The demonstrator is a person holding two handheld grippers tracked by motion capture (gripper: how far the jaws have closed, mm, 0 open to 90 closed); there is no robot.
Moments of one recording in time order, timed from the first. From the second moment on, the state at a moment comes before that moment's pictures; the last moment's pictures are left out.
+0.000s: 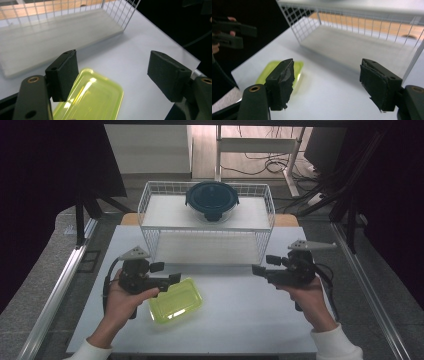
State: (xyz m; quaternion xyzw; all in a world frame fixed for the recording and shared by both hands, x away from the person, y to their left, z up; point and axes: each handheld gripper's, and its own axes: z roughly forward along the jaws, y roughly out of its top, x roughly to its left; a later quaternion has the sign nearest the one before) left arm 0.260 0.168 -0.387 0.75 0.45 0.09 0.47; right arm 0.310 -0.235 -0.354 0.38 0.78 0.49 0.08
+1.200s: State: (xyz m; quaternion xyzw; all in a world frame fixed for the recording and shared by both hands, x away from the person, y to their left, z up) left arm 0.211 0.210 -0.446 0.76 0.51 0.12 0.39; right arm 0.267 -0.248 -0.434 0.40 0.81 0.42 0.09
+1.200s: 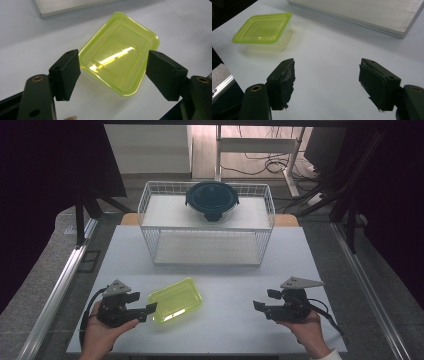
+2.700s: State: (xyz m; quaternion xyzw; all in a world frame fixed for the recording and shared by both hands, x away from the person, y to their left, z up) left arm 0.244 0.211 -0.502 0.80 0.54 0.05 0.27; right arm 0.273 -0.249 -0.443 0.42 0.81 0.41 0.06
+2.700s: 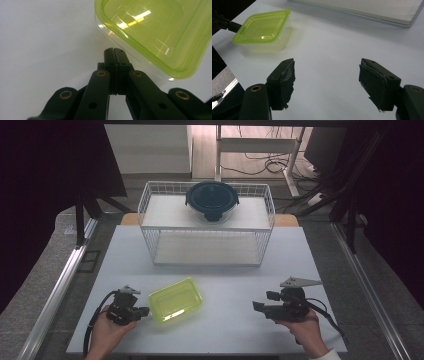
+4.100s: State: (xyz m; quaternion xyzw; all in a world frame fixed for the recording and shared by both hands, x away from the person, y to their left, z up) left arm 0.322 0.133 -0.511 0.83 0.50 0.02 0.26; right arm 0.278 -0.255 -0.446 0.44 0.80 0.41 0.05
